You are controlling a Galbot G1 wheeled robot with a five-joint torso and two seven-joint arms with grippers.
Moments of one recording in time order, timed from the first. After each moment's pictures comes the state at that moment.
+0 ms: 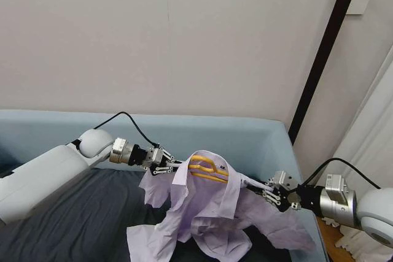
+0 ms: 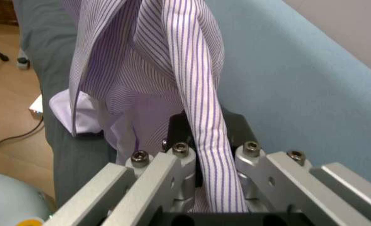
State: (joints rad) left arm 0.04 -0.67 0.58 -1.41 -0.66 -0.41 1.09; right arm -0.82 0.13 -0.01 2.17 0.90 -0.20 -0.29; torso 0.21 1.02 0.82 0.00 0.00
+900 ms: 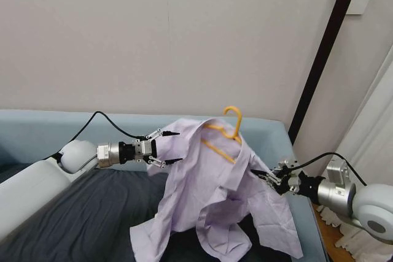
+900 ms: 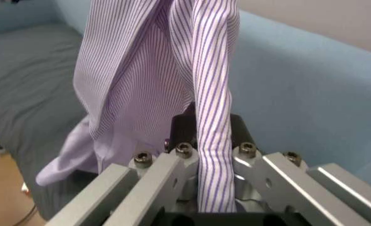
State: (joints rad) left arm 0.36 -0.55 0.25 -1.58 -0.51 -0.52 0.64; right arm -0.78 0.20 0.04 2.12 1.26 -0.29 -0.08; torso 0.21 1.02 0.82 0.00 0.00
